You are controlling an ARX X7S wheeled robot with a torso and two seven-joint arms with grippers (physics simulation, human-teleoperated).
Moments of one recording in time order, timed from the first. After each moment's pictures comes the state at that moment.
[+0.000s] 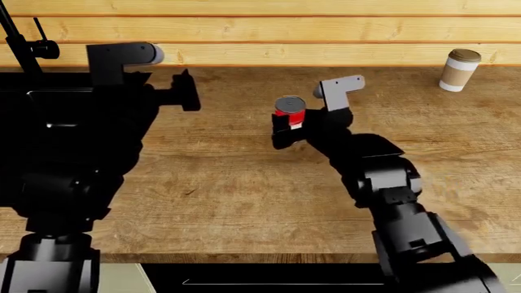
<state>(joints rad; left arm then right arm) -0.97 -0.29 0.18 -0.19 -0.54 -0.68 -0.13 1.15 0.11 -0.41 0.93 0.44 0.35 -0.31</state>
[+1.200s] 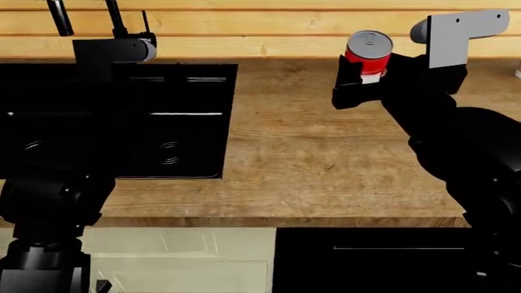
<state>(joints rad) -0.95 -0.33 0.19 -0.10 -0.54 -0.67 -0.16 0.99 0.42 -0.14 -0.18 0.69 1.00 0.16</state>
